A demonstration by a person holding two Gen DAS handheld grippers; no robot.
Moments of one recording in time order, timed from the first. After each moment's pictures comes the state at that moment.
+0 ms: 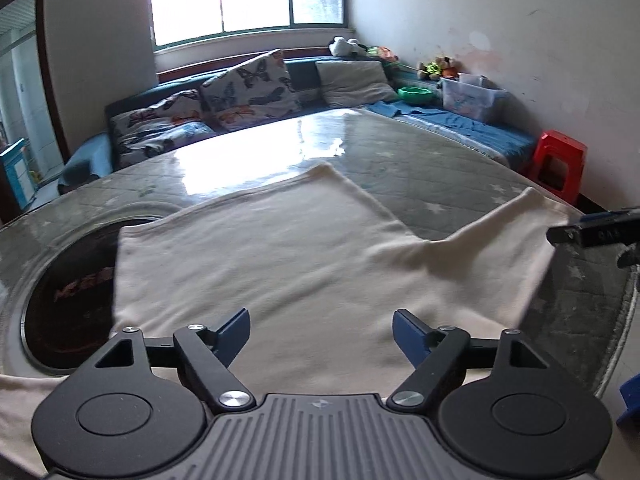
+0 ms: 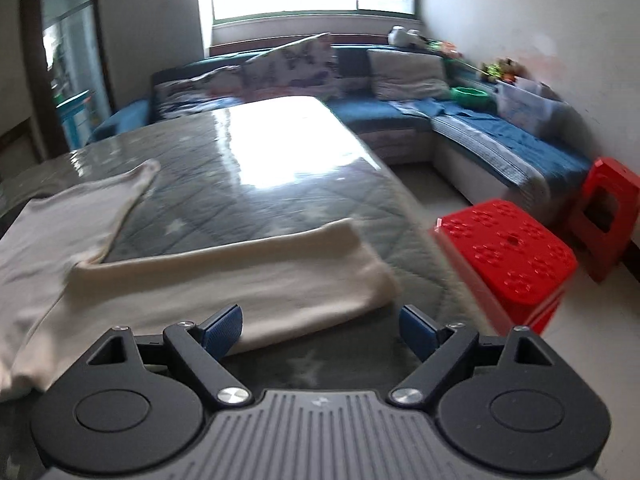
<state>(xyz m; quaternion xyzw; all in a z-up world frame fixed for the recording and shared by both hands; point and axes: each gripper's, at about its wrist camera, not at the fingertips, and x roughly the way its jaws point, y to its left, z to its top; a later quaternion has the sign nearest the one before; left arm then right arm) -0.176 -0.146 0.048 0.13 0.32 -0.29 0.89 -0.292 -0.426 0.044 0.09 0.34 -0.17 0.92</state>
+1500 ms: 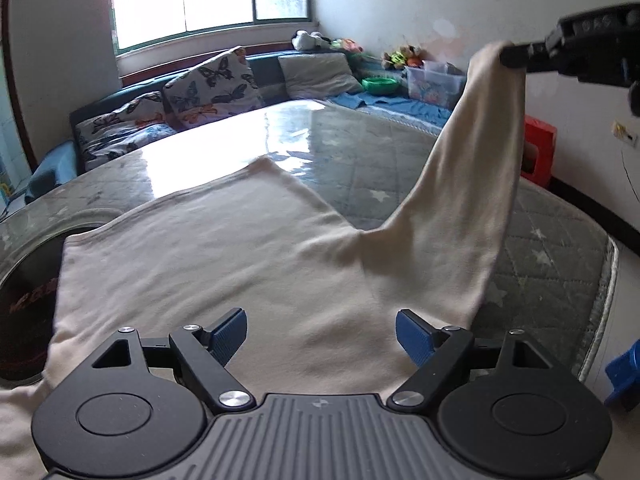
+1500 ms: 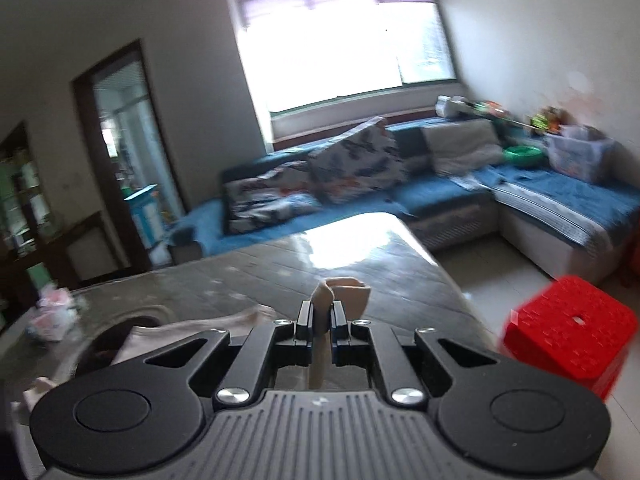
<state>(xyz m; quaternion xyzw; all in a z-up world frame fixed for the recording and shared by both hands) -0.182 -0.168 0.036 0.13 0.32 -0.32 0.88 -0.288 -0.396 0.166 0.14 0.20 -0.06 0.97</state>
